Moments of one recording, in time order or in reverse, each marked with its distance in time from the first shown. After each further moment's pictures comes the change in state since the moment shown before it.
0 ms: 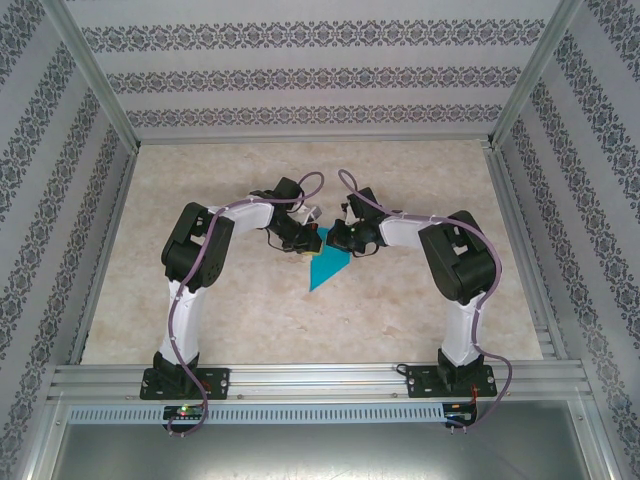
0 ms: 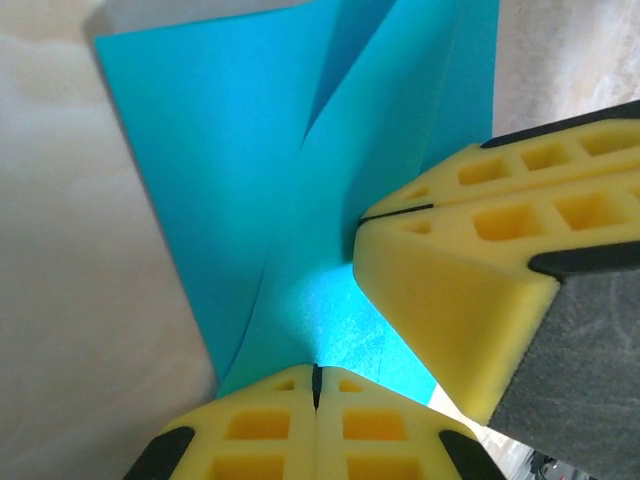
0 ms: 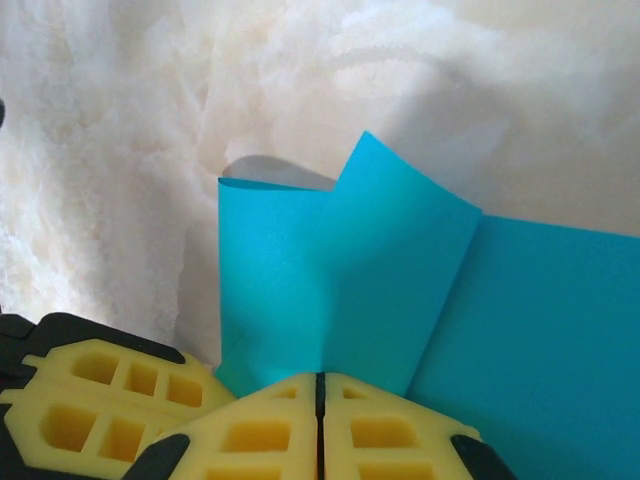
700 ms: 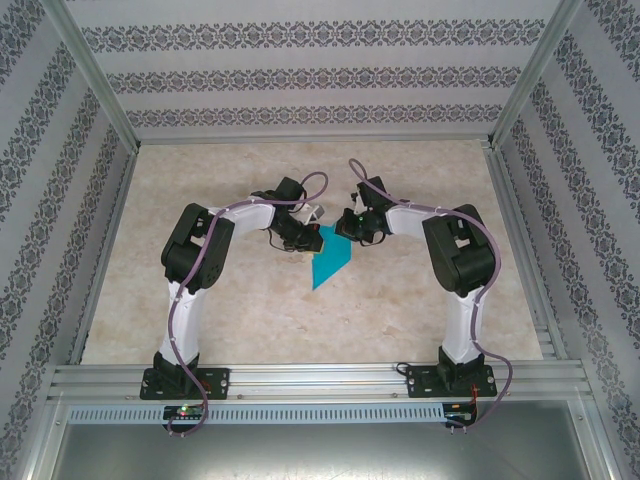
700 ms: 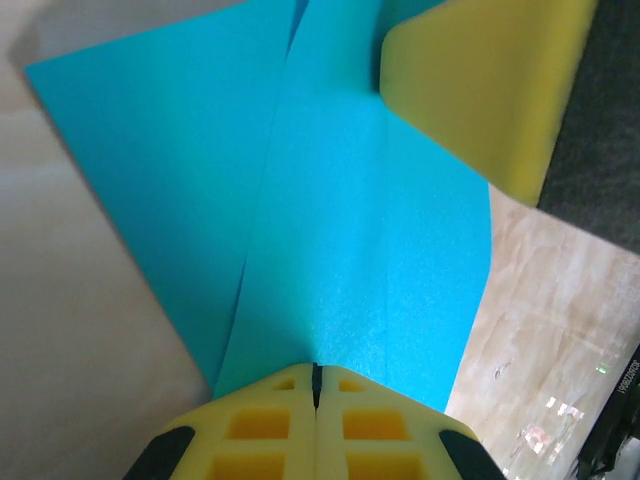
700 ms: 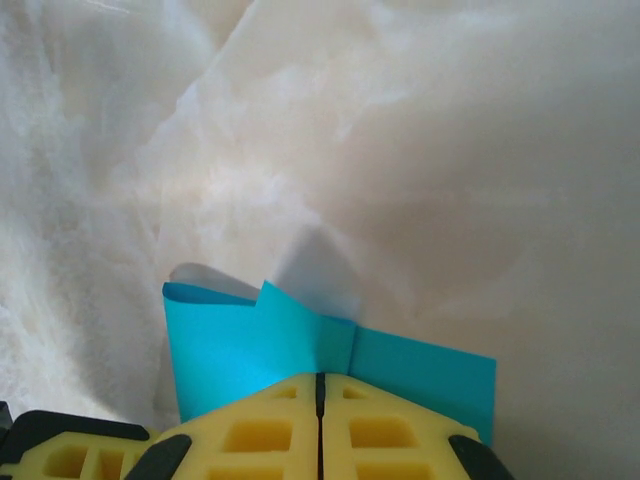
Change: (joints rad) left arm -0.011 -0.011 -0.009 0.035 -0.042 0.051; right arm -0.090 0.059 0.101 -0.061 -0.001 -0.042
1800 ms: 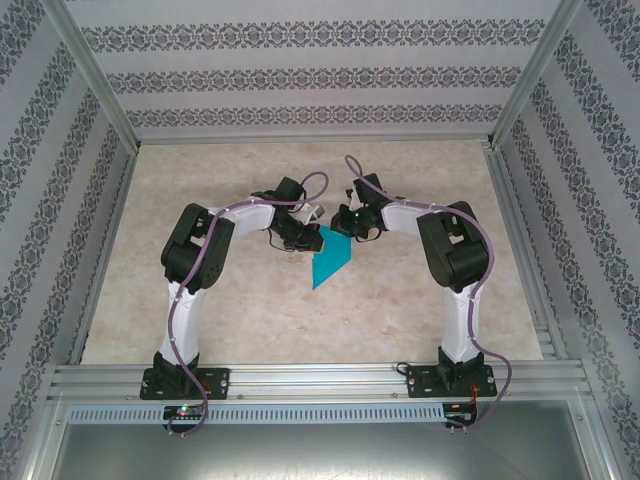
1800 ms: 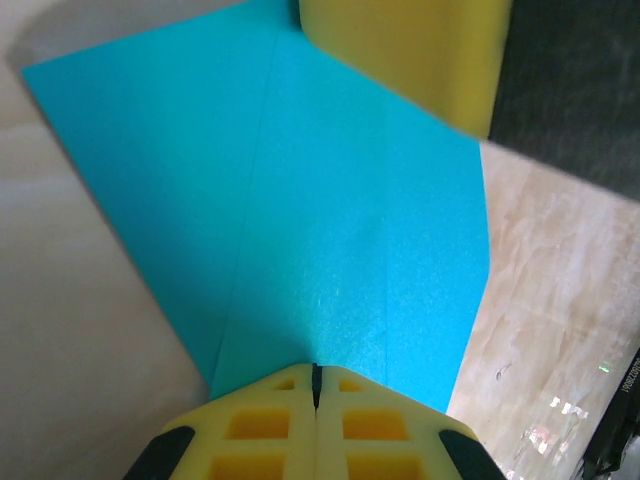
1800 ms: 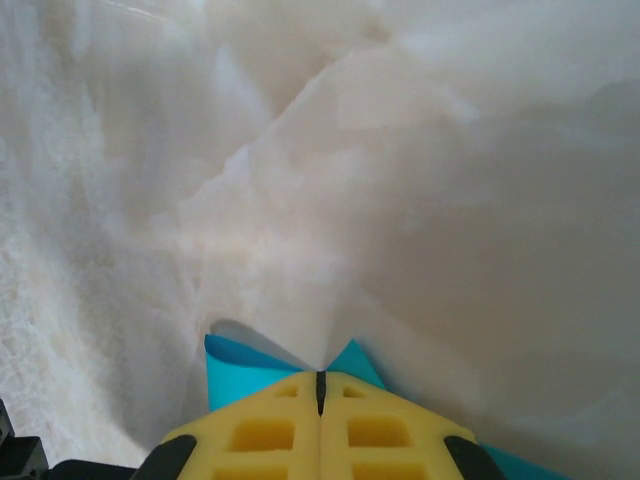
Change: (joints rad) left arm 0.000 -0.001 -0.007 0.015 0.006 0.010; right arm 0.000 0.064 0.077 0.016 -0.041 -0.003
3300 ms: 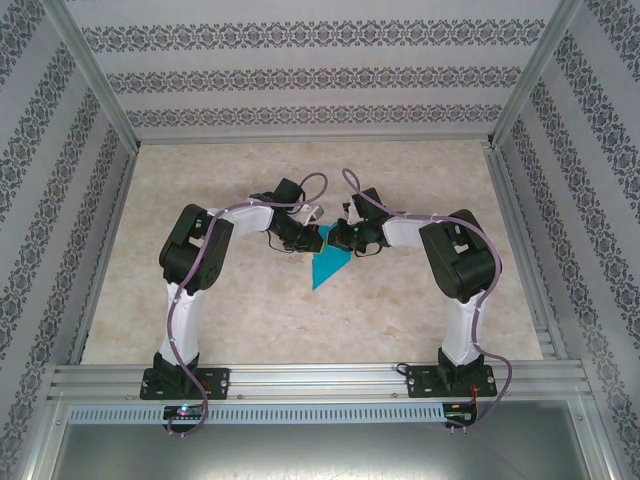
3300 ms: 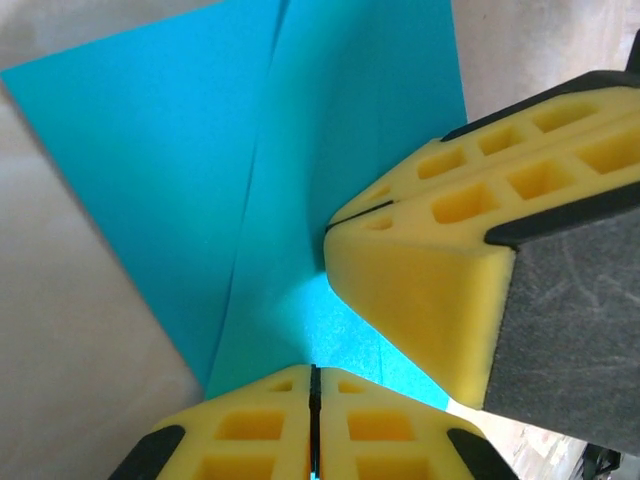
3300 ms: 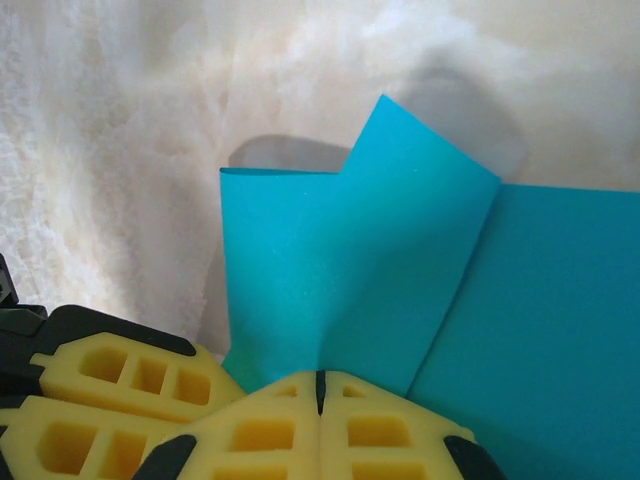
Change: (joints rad) left arm 0.000 -0.026 -0.035 0.031 0.005 -0.012; right arm 0.070 -0.104 -0.204 0.130 -0.048 0.042
